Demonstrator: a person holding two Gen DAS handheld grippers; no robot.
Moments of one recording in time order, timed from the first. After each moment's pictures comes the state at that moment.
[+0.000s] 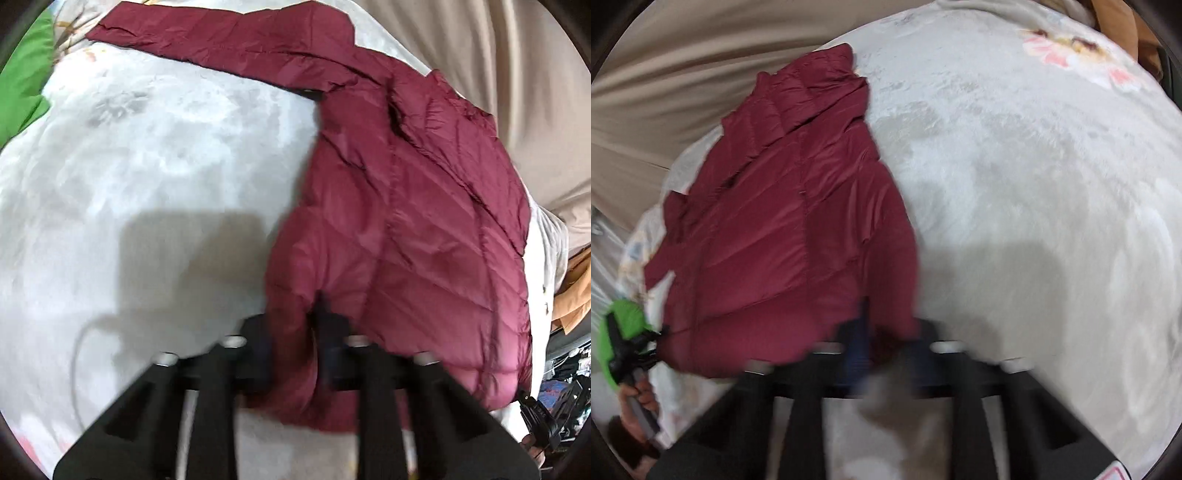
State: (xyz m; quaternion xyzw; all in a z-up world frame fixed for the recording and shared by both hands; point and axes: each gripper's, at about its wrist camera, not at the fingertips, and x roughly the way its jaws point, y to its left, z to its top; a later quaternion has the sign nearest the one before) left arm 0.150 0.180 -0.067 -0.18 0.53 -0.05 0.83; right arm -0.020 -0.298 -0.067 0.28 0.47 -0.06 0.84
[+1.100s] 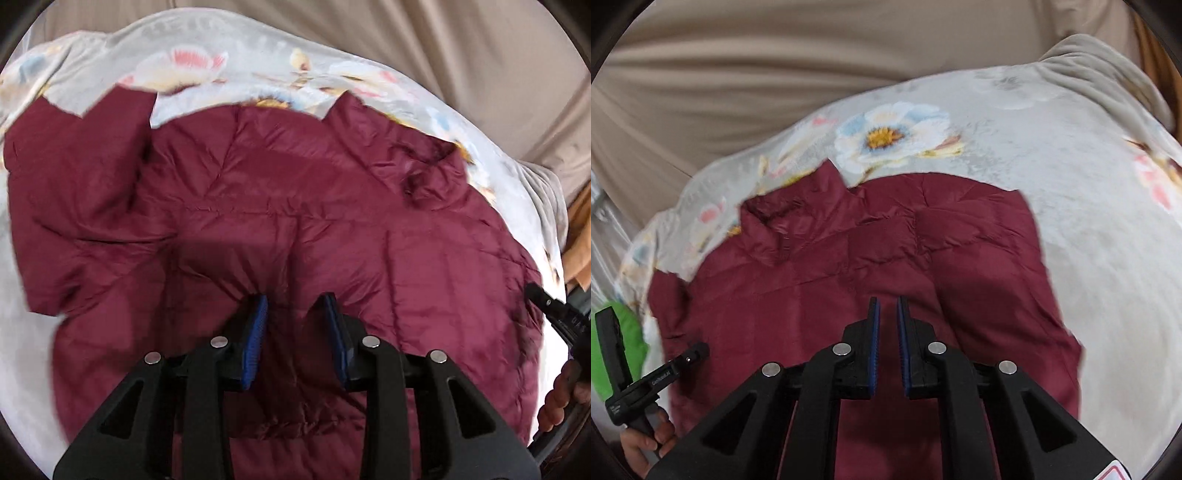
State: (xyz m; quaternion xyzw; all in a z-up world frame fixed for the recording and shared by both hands) left arm 0.210 0.044 -0.068 -0.08 0.47 -0.11 0.87; right arm 0.143 -0.264 -0.045 0.20 0.42 -0.04 0.88
